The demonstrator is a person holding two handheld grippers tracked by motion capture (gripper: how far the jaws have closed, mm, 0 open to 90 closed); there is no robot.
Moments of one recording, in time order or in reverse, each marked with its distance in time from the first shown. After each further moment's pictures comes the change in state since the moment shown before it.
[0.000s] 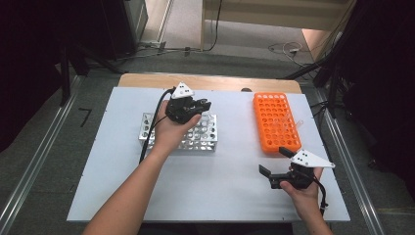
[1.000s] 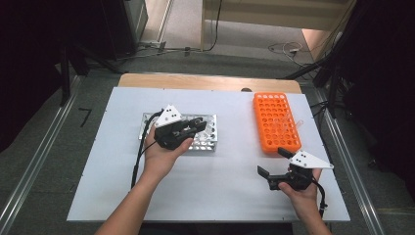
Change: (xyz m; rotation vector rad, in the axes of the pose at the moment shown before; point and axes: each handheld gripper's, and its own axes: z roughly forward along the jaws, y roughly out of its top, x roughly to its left) left arm -0.038 -0.030 -0.059 -0.106 -0.066 -0.014; right arm 0.004 0.000 0.000 0.001 0.006 -0.005
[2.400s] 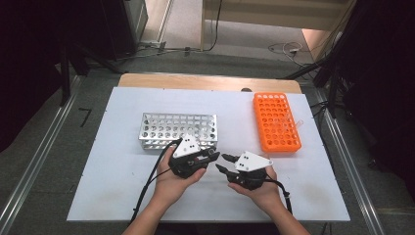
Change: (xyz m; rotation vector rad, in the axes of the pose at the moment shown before) left arm -0.053 -0.052 0.011 0.100 -0.092 0.028; right arm 0.084 0.030 0.074 0.101 0.142 -0.327
